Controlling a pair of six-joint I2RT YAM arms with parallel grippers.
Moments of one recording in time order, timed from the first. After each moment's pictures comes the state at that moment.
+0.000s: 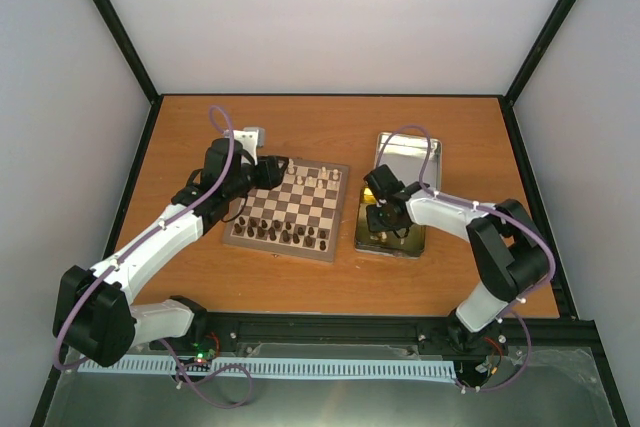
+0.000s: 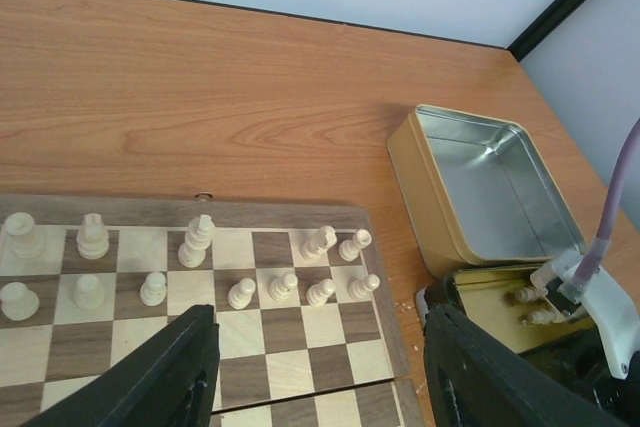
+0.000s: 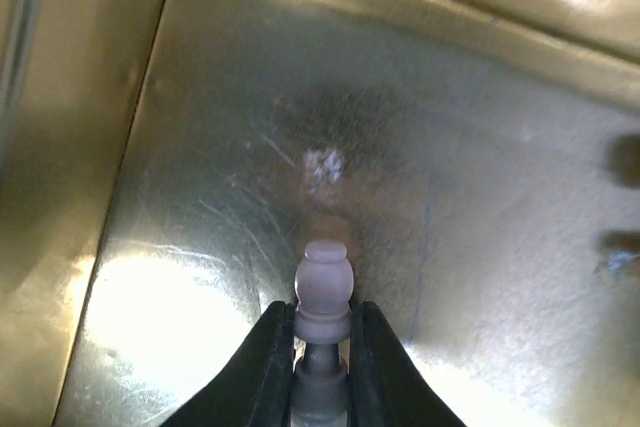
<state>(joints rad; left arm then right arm) -0.44 1.21 0.85 -0.11 0.13 -0.40 0.57 1.64 0.91 -0.53 0.08 0.40</state>
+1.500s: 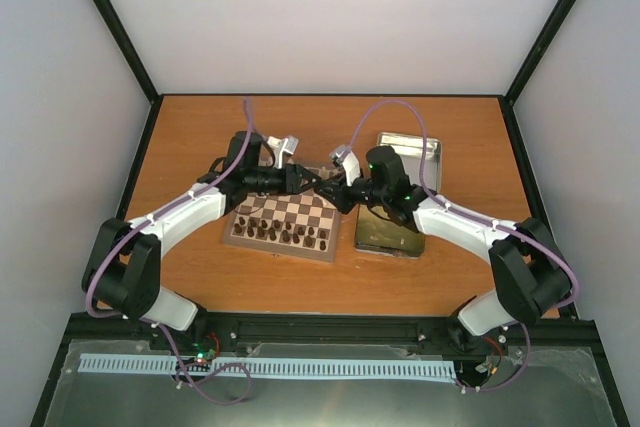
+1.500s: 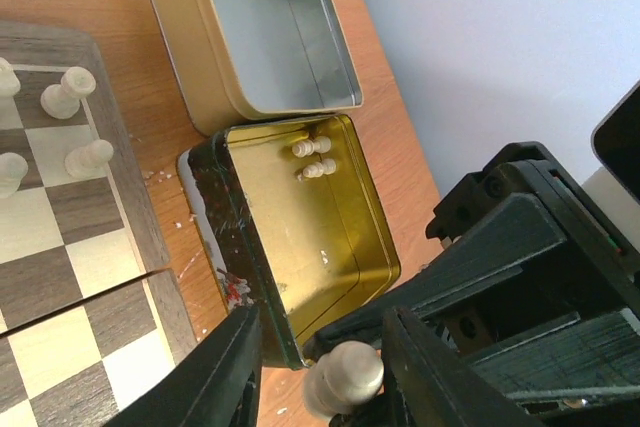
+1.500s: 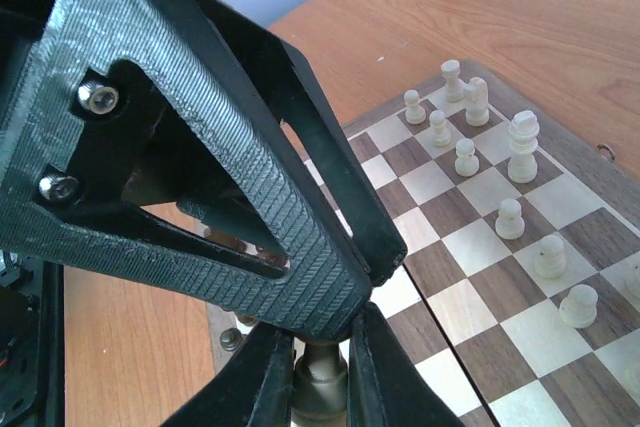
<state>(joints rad) -0.44 1.47 0.92 -0.04 0.76 -0.58 0.64 1.48 0.87 0.14 -0.54 0.15</state>
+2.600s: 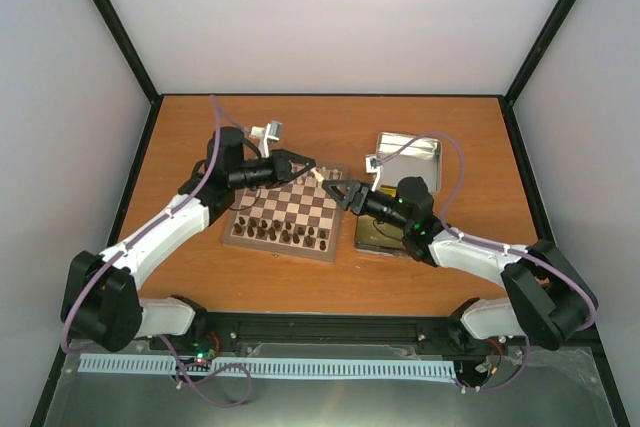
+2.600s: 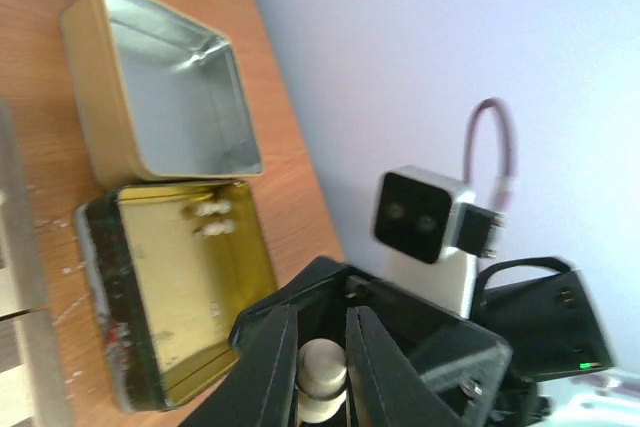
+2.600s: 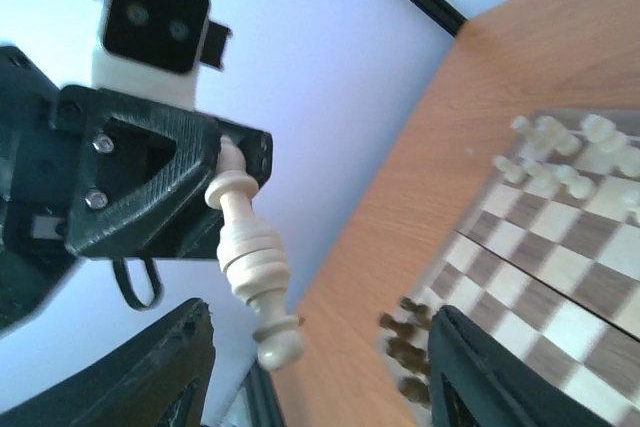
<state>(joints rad) -0.44 1.30 0.91 0.04 0.73 -0.84 0.64 1.33 0.54 0.71 -0.47 0.87</state>
